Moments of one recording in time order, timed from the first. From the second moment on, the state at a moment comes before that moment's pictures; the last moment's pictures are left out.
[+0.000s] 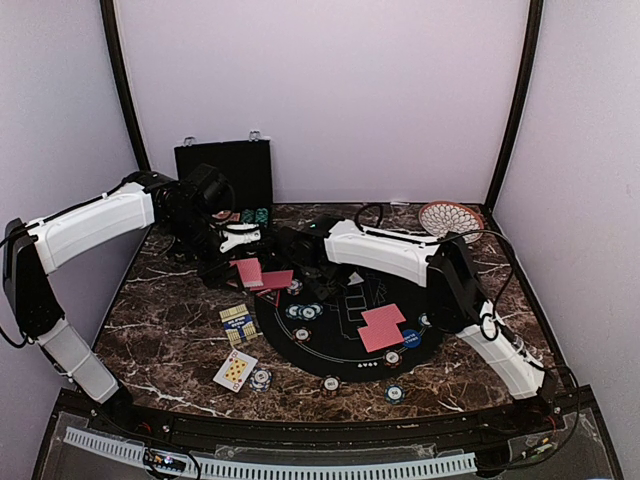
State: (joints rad) left arm -0.56 1.58 1.41 -1.04 0.23 0.73; right arm 0.99 2.55 2.37 -1.32 0.61 0.32
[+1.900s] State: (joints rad) left arm -0.56 1.54 1.39 -1.05 0.23 0.74; right arm 0.69 1.96 1.37 -0.57 -0.14 0.48
